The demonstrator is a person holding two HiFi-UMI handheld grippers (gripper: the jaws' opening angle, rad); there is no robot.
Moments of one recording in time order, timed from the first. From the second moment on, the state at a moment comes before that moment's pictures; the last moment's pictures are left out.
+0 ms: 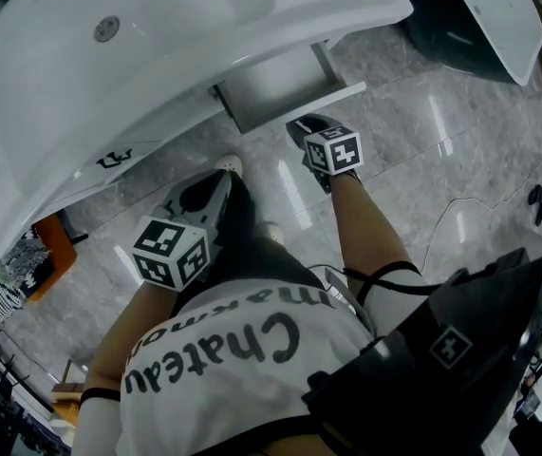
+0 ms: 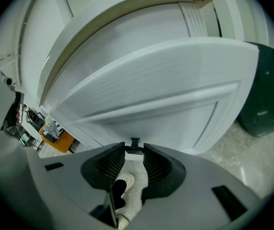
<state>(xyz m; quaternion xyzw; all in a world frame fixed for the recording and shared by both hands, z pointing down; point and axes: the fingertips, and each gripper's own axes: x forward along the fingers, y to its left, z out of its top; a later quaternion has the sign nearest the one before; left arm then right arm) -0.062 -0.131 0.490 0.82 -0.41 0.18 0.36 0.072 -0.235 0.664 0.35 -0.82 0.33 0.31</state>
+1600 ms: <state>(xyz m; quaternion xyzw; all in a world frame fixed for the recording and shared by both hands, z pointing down) -0.052 -0.112 0.488 0.82 -0.41 0.17 0.36 0.086 -0.211 0.665 0.37 -0.81 0.34 0.31</state>
